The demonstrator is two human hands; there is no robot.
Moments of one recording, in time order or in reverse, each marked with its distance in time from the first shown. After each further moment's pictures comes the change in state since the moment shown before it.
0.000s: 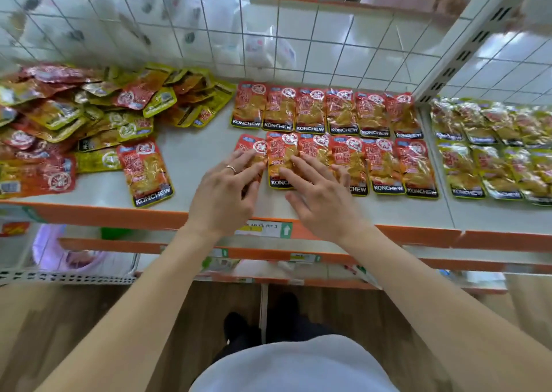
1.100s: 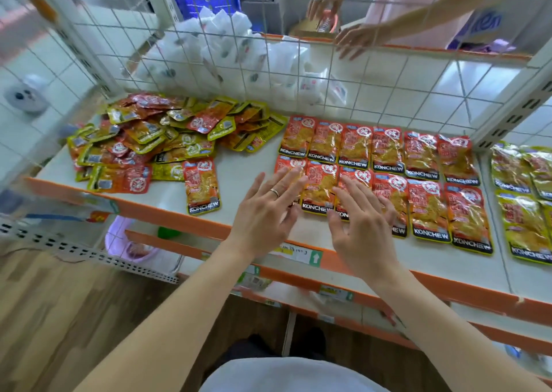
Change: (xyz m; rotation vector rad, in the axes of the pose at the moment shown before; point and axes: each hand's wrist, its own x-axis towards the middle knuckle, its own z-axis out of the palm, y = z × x) left_hand -0.005 0.008 -0.004 0.149 0.074 0.082; right_hand 0.000 -0.009 -0.016 0.241 0.229 0.086
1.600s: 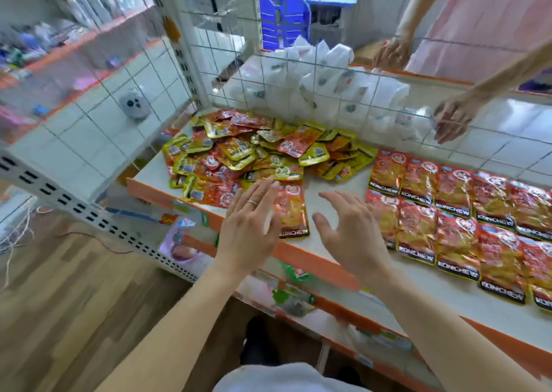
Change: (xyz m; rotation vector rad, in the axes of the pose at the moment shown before) left_hand -0.072 -0.131 -0.088 0.014 0.180 -0.323; right_hand 0.067 -0.159 0.064 0.108 -0.209 -0.085
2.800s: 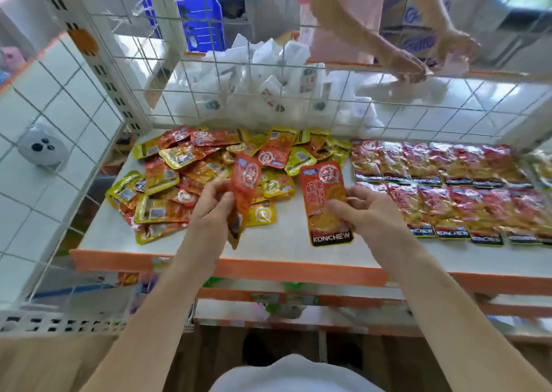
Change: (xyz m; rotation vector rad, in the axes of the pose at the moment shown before) left_hand 0.074 -0.059 -0.063 -1.165 -0.246 -0.489; right_hand 0.020 -0.050 -0.010 0.872 0.137 0.656
